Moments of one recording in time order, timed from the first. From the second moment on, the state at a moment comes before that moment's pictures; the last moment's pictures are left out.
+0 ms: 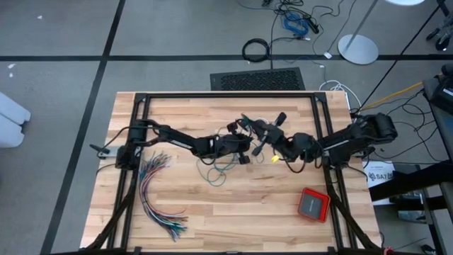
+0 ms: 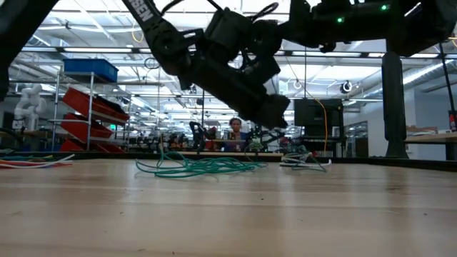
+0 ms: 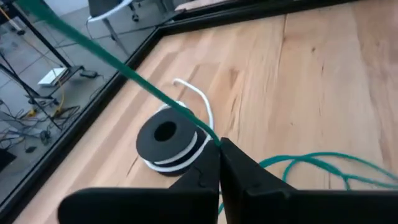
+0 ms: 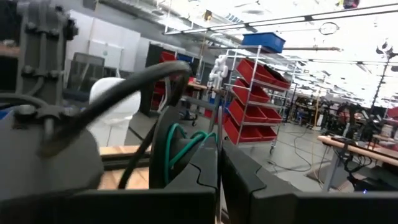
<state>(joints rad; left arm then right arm) 0.05 2.08 1.19 0.48 -0.40 0.19 0.09 1.42 0.50 1.23 0.68 -0.36</state>
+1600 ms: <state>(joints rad) -0.03 2.03 1.19 0.46 -0.39 0.36 0.06 1.43 0.50 1.18 0.66 -0.22</state>
